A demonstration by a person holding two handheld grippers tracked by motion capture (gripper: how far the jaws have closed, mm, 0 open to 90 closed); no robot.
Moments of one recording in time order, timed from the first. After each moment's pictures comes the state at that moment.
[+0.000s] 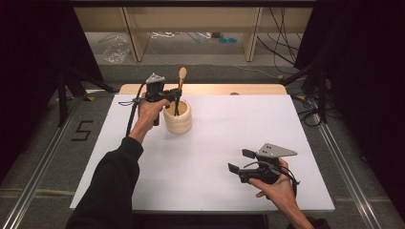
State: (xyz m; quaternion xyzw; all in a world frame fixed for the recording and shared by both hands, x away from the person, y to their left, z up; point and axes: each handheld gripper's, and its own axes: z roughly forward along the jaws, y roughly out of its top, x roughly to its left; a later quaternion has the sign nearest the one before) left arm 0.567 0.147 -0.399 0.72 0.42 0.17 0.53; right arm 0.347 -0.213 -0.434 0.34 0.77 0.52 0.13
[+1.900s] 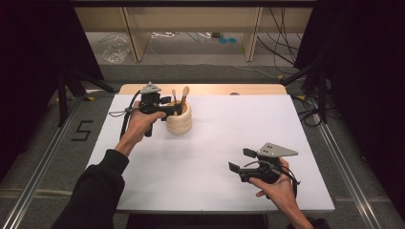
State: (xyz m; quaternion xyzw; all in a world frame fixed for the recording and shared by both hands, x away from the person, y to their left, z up) left arm 0.514 0.156 -0.388 0.74 0.38 0.16 0.52; right arm 0.347 -0.214 -0.433 0.35 0.76 0.52 0.14
